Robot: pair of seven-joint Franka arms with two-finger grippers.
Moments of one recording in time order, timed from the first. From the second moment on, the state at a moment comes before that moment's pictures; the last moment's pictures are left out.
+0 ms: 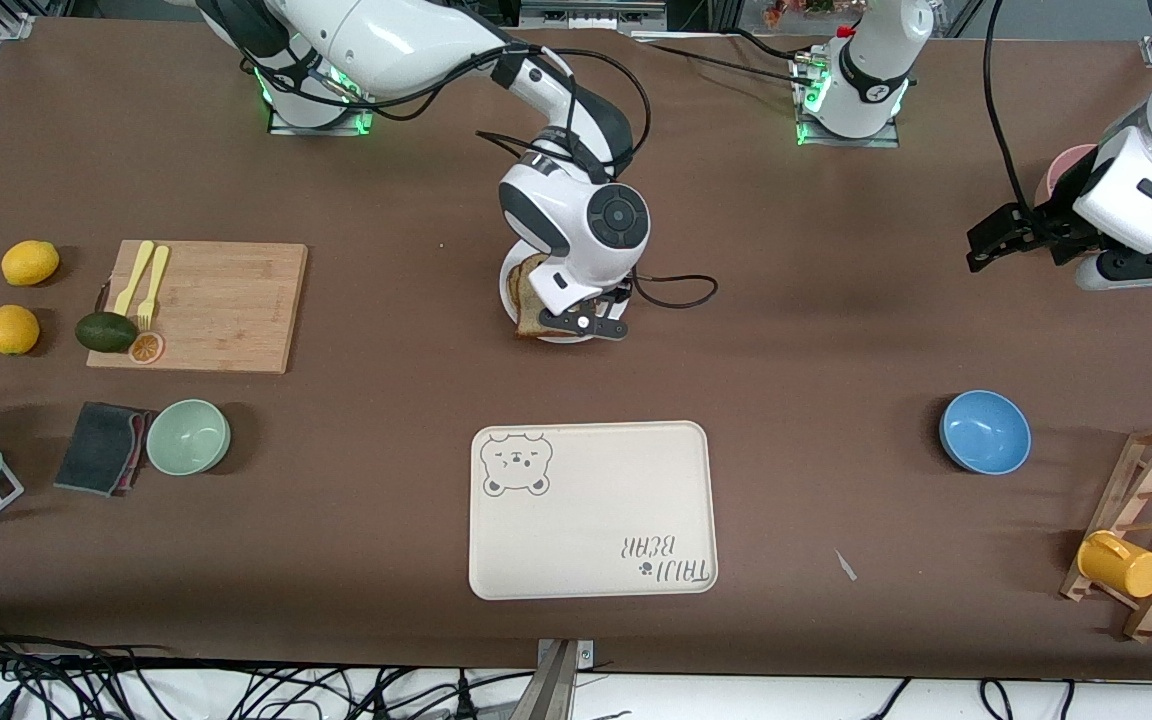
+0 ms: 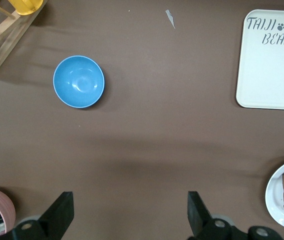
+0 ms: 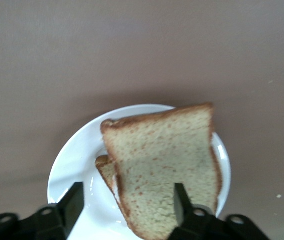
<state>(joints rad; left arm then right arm) 0.08 0.00 -0.17 -1.65 0.00 1.62 -0.20 0.63 0.84 0.30 -1.18 -0.21 1.78 1.07</state>
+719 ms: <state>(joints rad) 0.08 0.01 -0.18 -1.65 0.00 1.62 -0.28 0.49 0.69 0.12 -1.23 -0.21 1.72 0.91</state>
